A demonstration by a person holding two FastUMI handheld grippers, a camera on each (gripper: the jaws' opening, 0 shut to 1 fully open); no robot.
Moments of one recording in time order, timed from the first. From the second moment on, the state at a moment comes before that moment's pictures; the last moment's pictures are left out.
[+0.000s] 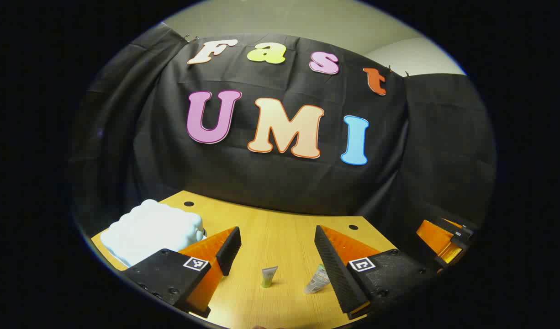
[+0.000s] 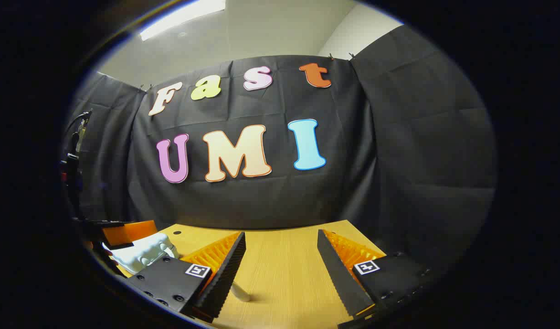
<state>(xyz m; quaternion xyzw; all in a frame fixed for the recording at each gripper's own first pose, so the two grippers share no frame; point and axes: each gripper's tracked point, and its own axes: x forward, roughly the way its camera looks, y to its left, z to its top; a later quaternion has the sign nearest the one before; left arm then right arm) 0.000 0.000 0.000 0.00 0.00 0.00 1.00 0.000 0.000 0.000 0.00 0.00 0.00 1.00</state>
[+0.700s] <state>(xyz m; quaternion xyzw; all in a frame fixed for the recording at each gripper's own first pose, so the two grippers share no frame) 0.041 0.085 -0.046 0.01 0.10 0.08 0.99 -0.008 -0.051 -0.025 0.02 0.03 -0.04 1.00</state>
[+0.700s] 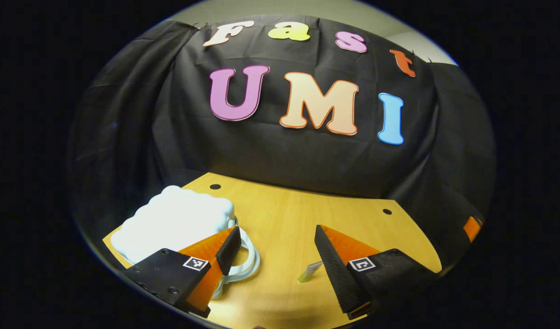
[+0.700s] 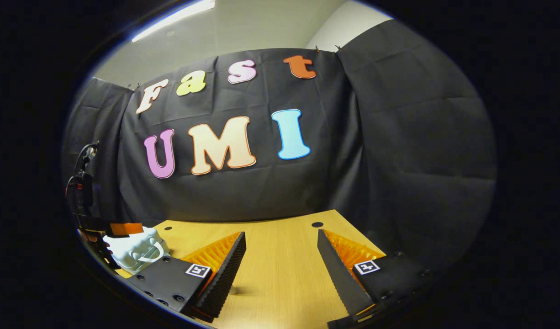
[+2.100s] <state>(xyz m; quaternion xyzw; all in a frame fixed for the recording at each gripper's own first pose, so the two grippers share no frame) 0.108 0.145 -0.166 -0.03 0.44 0.13 0.89 -0.055 -0.101 -0.053 0.05 0.06 -0.12 0.99</state>
